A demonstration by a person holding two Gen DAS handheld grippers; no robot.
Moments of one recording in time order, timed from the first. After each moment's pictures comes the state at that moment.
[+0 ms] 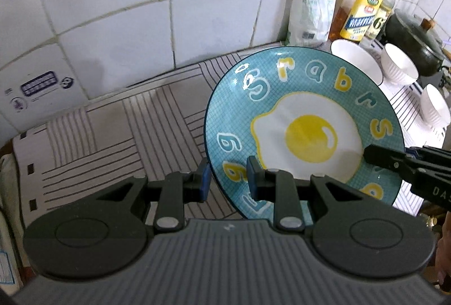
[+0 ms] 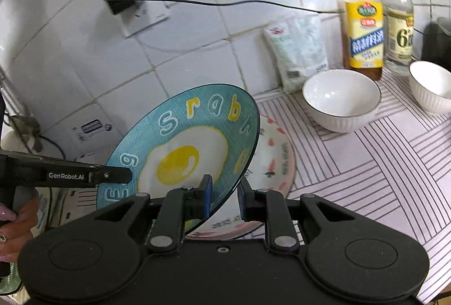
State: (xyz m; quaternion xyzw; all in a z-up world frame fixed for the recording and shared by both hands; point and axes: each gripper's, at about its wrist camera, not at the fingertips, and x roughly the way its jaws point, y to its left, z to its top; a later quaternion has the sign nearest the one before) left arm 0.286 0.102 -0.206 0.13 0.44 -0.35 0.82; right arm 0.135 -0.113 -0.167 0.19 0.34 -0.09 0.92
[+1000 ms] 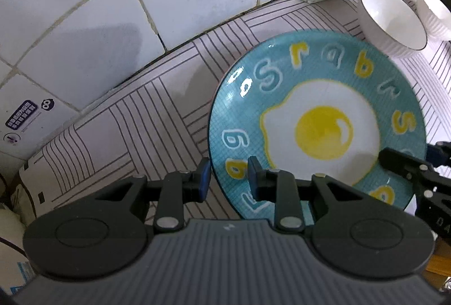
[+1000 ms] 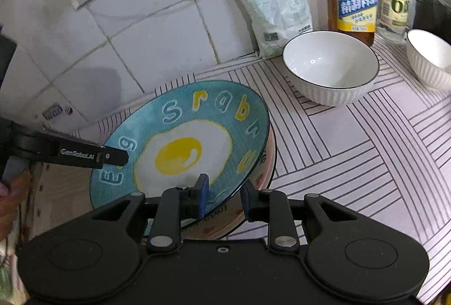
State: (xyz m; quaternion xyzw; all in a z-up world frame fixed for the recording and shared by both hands) left arm 0.319 0.031 -0.230 0.24 0.50 -0.29 0.78; right arm 0.178 -0.128 -0.192 0.19 0.42 -0.12 0.88
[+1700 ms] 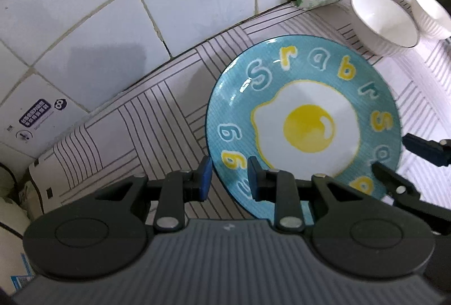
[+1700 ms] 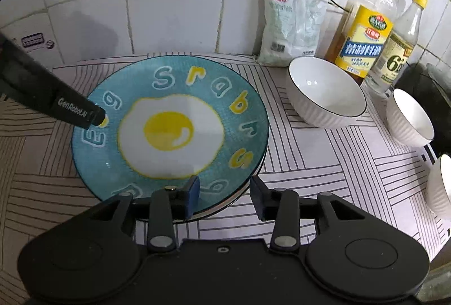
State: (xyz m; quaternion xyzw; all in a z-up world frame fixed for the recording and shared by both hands) left arm 0.296 0.037 -0.215 0.24 0.47 -0.29 0.80; right arm 0.180 -0.079 -0.189 0.01 0.46 -0.17 0.87
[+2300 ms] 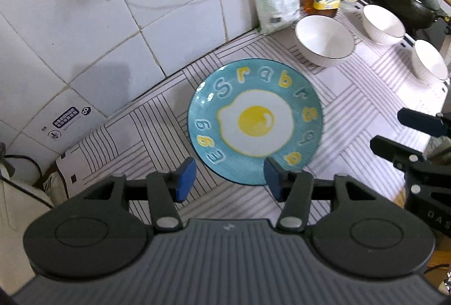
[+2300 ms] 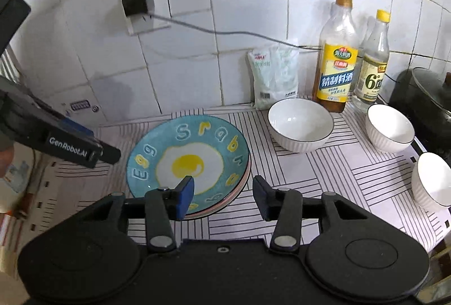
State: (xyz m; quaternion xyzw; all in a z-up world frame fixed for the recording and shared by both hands) left arm 0.215 0.050 -0.123 0.25 0.45 -0.31 0.80; right arm 0.099 -0.102 -0.102 0.08 0.37 -0.12 0.92
